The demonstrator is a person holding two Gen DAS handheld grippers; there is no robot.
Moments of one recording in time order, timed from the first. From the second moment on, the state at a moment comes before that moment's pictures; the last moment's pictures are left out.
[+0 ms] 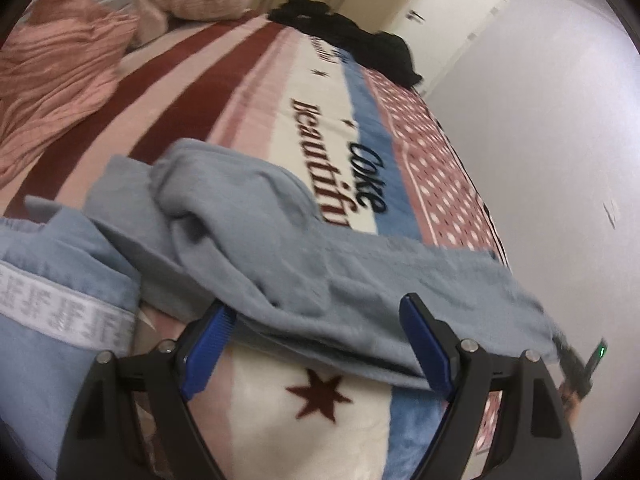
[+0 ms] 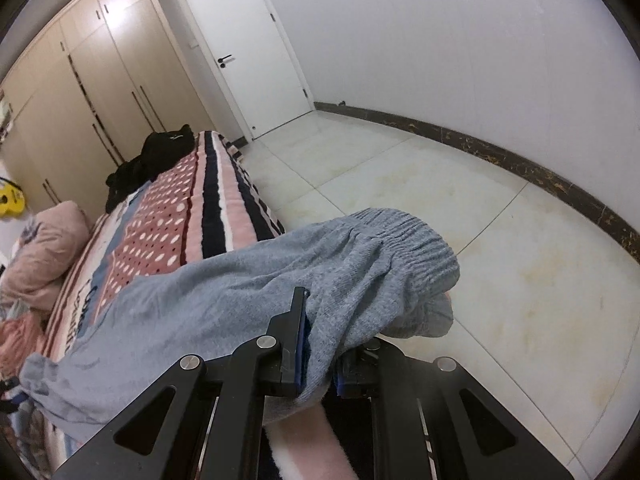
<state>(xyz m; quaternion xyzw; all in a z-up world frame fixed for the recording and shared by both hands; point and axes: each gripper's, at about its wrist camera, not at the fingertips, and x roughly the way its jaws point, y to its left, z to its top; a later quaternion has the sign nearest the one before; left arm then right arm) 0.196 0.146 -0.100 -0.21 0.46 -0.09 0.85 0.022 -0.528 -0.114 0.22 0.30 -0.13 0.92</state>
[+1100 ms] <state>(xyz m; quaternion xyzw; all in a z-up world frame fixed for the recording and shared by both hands) 0.212 0.163 -0.044 -0.09 0.42 0.02 0.90 0.028 -0.538 -0.128 0.24 0.31 -0.10 0.92</state>
